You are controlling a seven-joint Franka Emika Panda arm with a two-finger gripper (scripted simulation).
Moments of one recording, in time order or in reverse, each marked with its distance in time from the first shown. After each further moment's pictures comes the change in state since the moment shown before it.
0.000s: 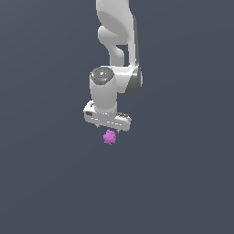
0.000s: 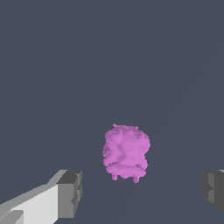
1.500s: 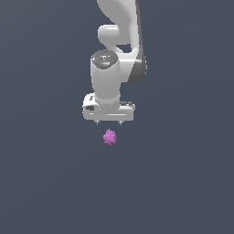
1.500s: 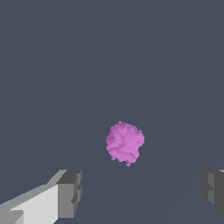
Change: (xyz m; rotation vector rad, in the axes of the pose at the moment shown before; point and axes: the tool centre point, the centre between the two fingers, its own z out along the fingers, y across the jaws) arm 0.000 -0.008 -0.048 -0.014 0.003 -0.246
